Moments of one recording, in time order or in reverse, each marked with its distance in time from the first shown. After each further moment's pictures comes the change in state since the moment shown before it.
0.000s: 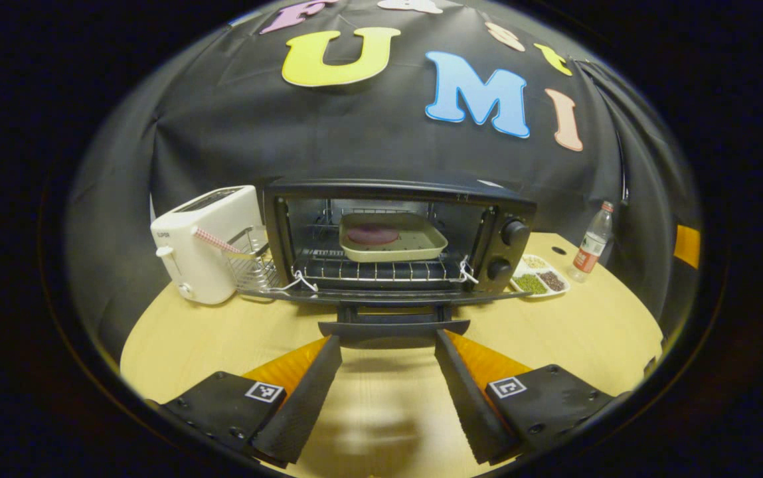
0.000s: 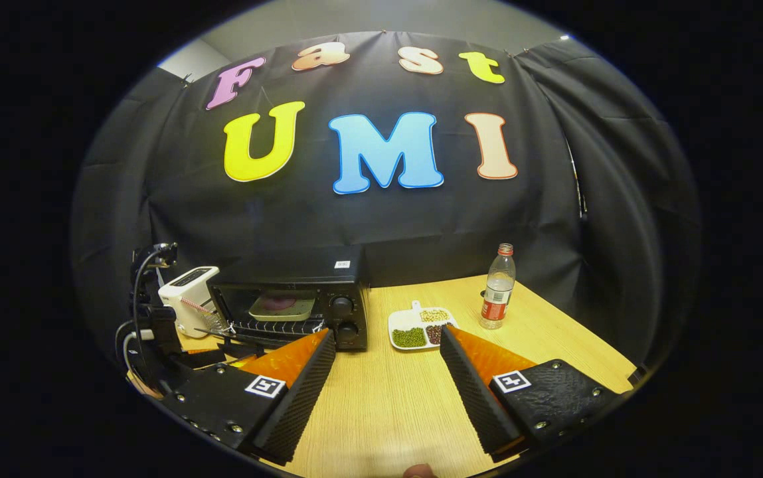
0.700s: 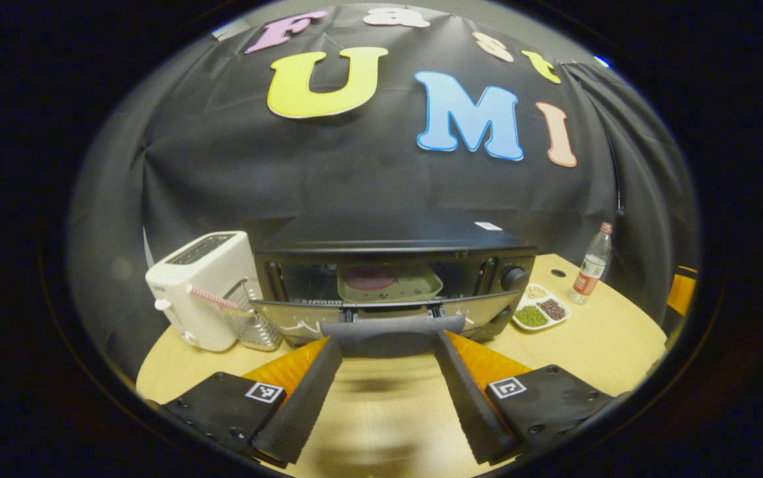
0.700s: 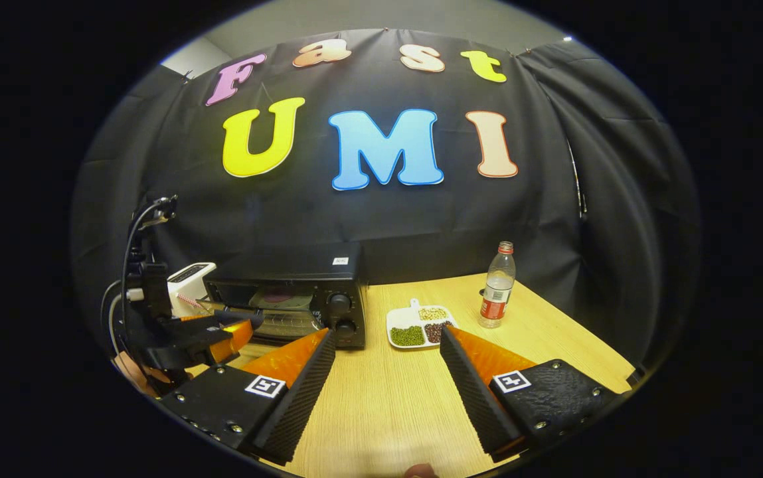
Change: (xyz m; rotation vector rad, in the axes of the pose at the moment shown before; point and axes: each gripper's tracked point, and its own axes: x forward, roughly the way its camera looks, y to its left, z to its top) left arm 0.017 0.000 0.072 0.064 -0.133 -0.017; right arm 0.005 -0.001 -0.001 -0.008 0.012 -0.007
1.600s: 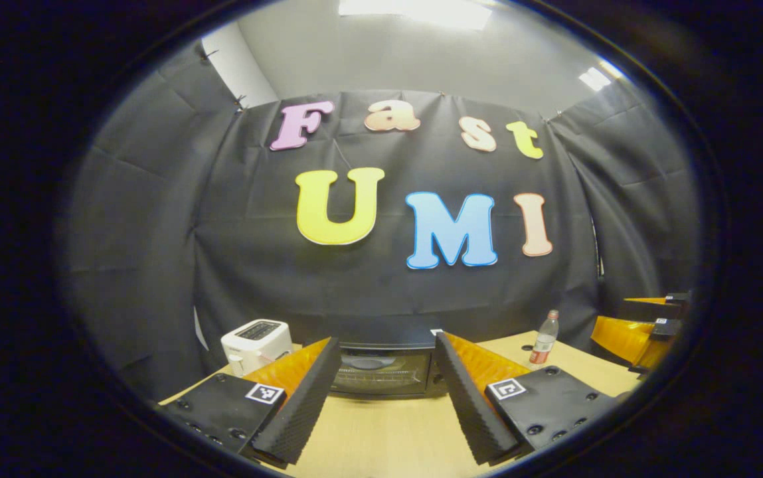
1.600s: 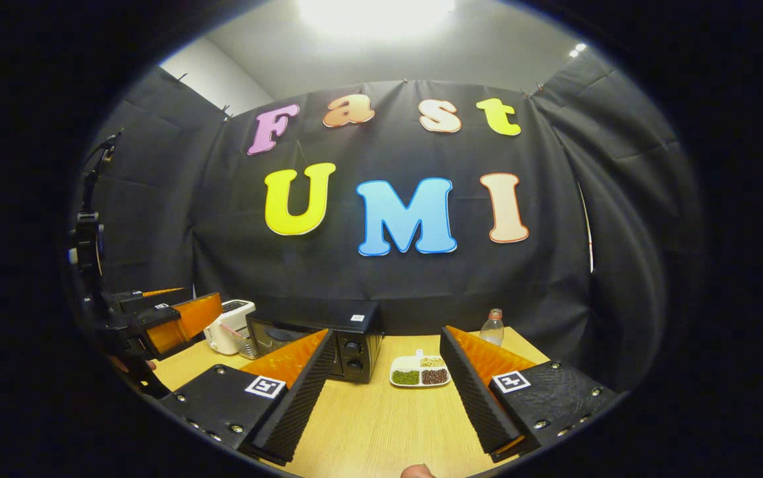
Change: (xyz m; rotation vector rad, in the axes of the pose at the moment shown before) left arm -0.247 -0.070 0.116 -0.006 -0.398 0.132; right arm -0.100 -0.041 0.076 -0.067 -0.260 0.181
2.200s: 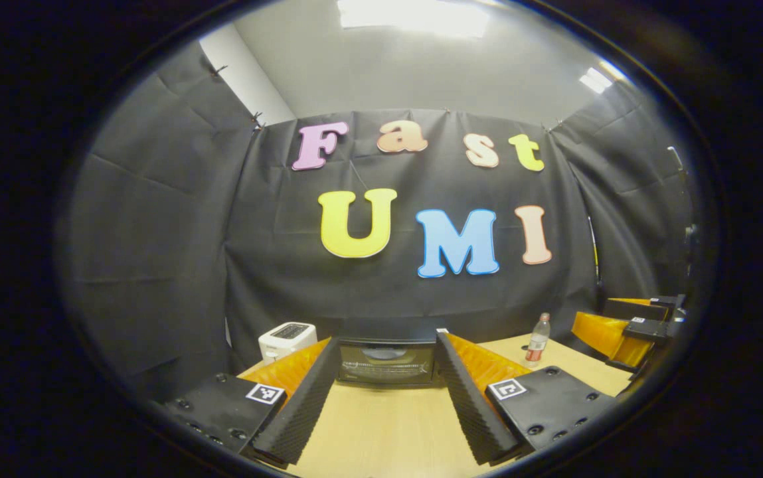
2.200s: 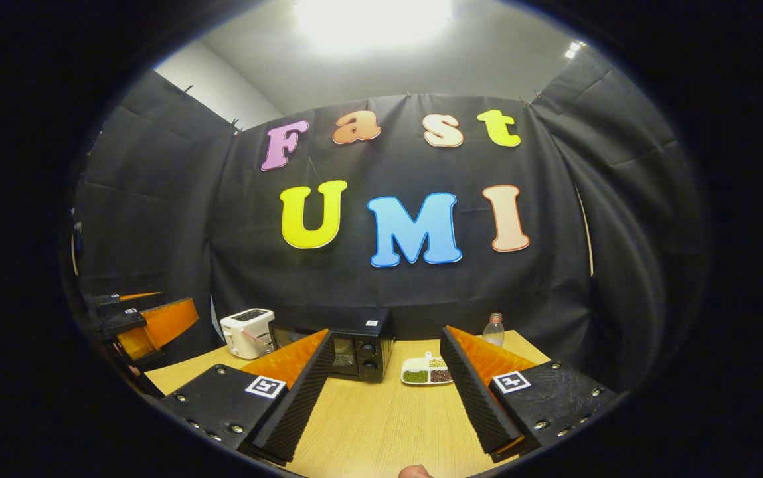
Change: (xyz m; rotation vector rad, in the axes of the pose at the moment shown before) left arm -0.105 0.010 0.028 0.004 -0.027 0.041; right arm -0.051 0.017 0.019 0.029 -0.048 0.027
